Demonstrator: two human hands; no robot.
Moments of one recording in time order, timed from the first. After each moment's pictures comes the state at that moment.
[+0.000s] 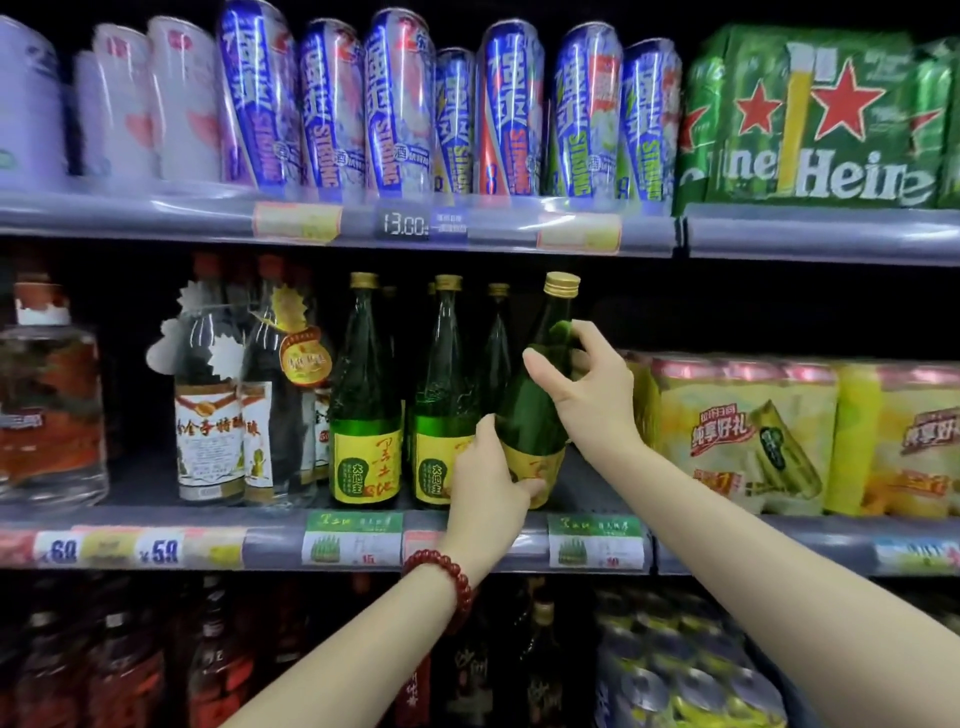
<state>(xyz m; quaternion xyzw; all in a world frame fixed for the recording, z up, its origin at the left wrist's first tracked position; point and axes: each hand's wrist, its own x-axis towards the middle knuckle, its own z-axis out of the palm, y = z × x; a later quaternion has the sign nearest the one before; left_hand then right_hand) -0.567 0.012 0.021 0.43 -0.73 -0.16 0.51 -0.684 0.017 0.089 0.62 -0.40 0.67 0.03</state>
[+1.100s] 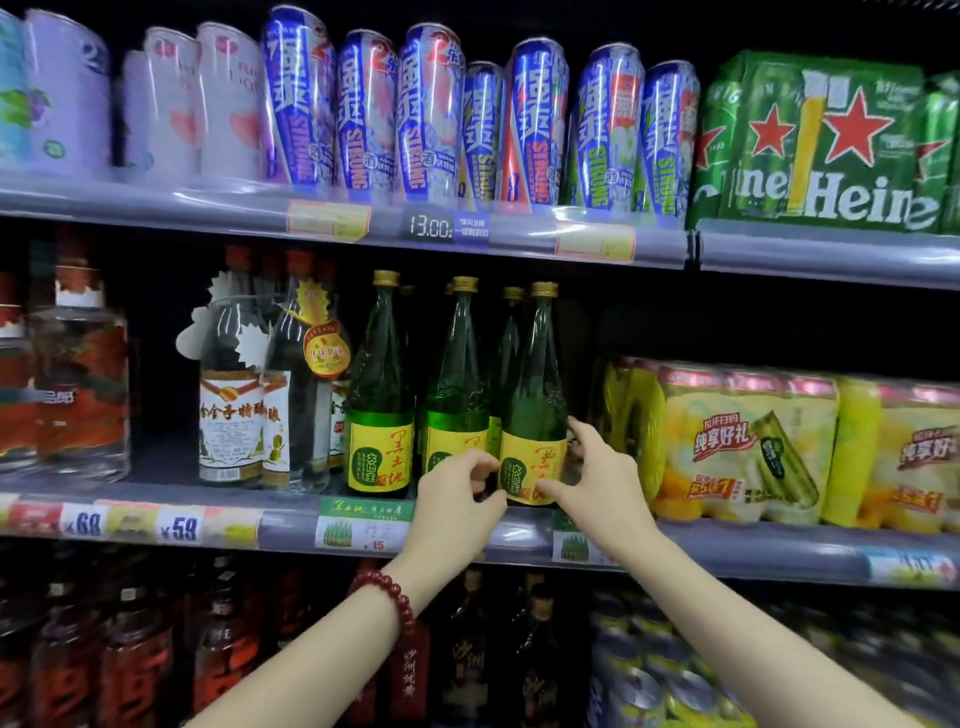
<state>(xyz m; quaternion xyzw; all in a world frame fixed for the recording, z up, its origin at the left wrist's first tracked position) -0.524 0.016 0.004 0.43 -0.74 -0.16 0.49 -0.685 0.043 0.022 0.64 -0.62 0.46 0.03</state>
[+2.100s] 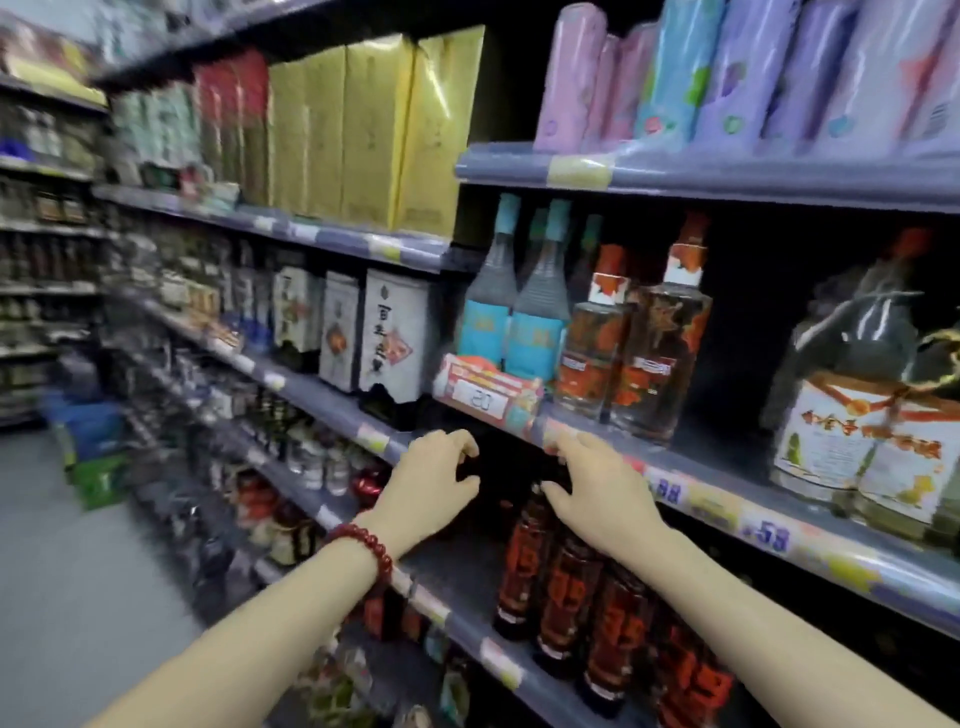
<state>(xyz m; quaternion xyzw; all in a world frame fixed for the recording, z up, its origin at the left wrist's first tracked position) -0.009 0.039 -0.043 0.67 -0.64 0.05 0.37 -0.197 -0.023 -0.021 0.88 -0.40 0.26 0.08</state>
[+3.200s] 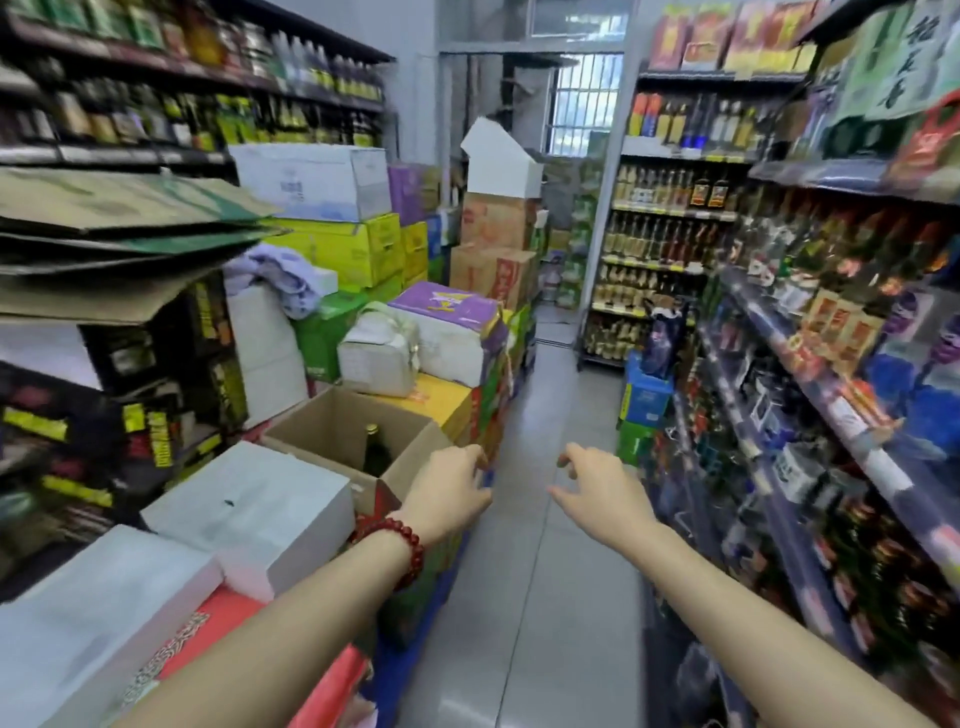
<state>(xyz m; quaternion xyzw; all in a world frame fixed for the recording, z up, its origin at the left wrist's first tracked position) 0.492 0.210 -0.137 0.96 -0.07 0.08 0.25 0.502 0.018 -0.131 0.98 0.10 0.08 -0.17</state>
